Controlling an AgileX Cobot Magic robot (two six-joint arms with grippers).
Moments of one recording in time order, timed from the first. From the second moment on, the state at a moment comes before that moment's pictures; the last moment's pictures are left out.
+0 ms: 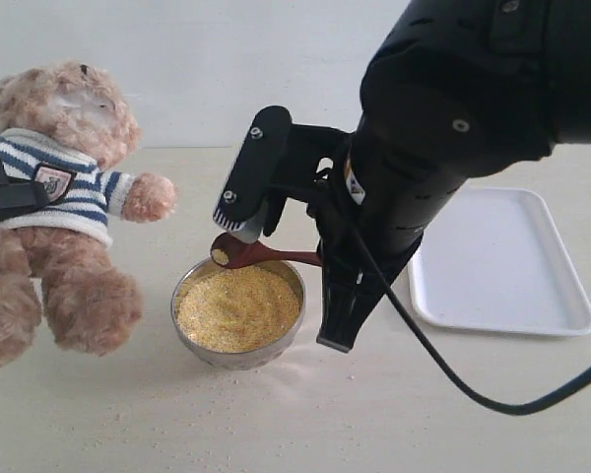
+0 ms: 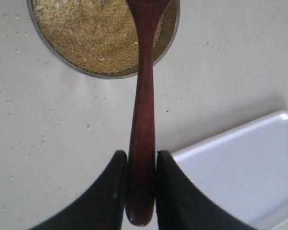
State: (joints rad) left arm 0.15 1.30 -0.56 -1.65 0.58 1.40; right arm 0.92 1.57 -1.18 -0.34 0.88 -0.21
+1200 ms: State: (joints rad) left arm 0.22 1.36 -0.46 -1.66 0.65 1.45; right arm 0.83 1.52 -1.18 -0.14 0.82 -0.36
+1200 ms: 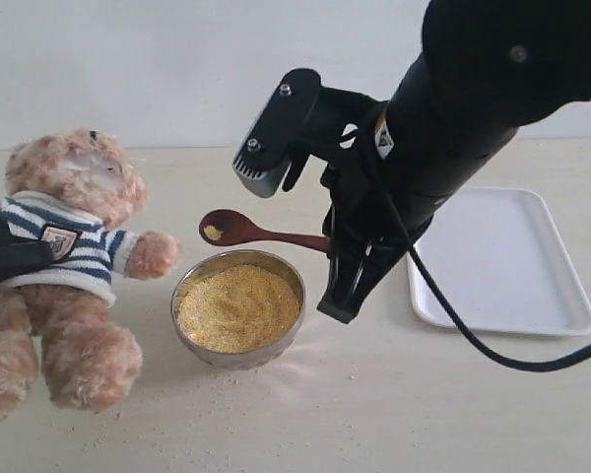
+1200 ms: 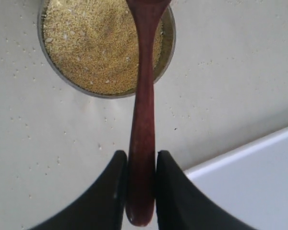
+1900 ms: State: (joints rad) left arm 0.35 1.70 -0.46 -1.66 1.08 1.46; right arm 0.83 1.53 -1.20 -0.10 0.47 -0.37
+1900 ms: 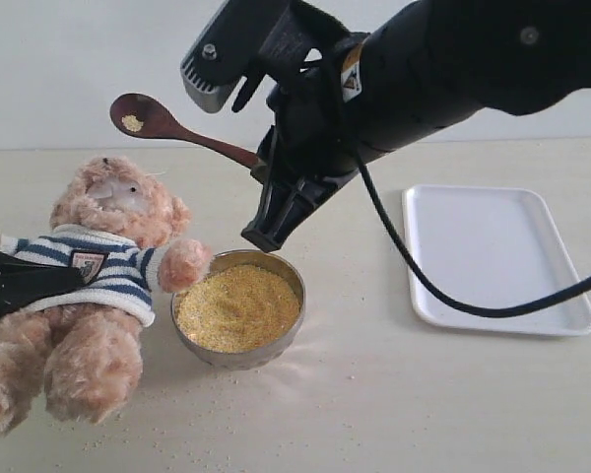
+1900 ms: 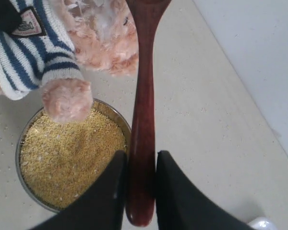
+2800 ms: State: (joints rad) left arm 0.35 1.70 -0.46 -1.67 1.15 1.50; right arm 1.01 1.71 -1.28 -0.80 0.57 0.01
